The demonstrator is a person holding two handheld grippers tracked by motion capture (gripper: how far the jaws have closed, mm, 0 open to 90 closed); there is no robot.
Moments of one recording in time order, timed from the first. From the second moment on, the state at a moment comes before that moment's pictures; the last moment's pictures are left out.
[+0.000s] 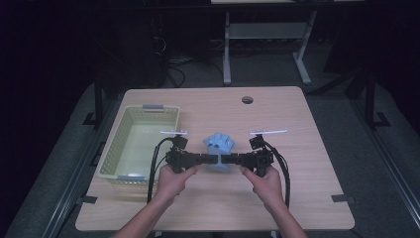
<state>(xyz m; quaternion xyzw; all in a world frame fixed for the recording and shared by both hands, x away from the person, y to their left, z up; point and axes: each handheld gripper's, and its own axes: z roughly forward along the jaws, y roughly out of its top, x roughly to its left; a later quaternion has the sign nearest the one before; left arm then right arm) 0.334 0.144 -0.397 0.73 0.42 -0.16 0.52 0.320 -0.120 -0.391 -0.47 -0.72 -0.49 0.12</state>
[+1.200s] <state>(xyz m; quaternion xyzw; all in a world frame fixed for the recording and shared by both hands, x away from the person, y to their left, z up) 0.342 0.215 -0.362 0.72 0.43 -0.13 0.54 0.348 -0.053 -0.355 -0.42 -0.74 -0.50 0.13</state>
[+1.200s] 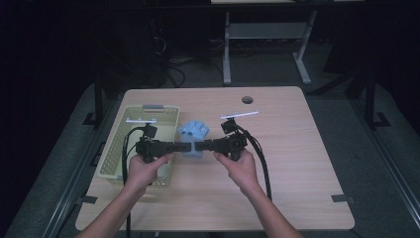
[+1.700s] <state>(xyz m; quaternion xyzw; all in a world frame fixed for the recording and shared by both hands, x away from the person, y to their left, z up) 0.345 0.249 -0.359 0.70 0.45 -0.13 0.54 0.361 -0.021 -0.351 -0.41 -0.75 -0.50 0.14</state>
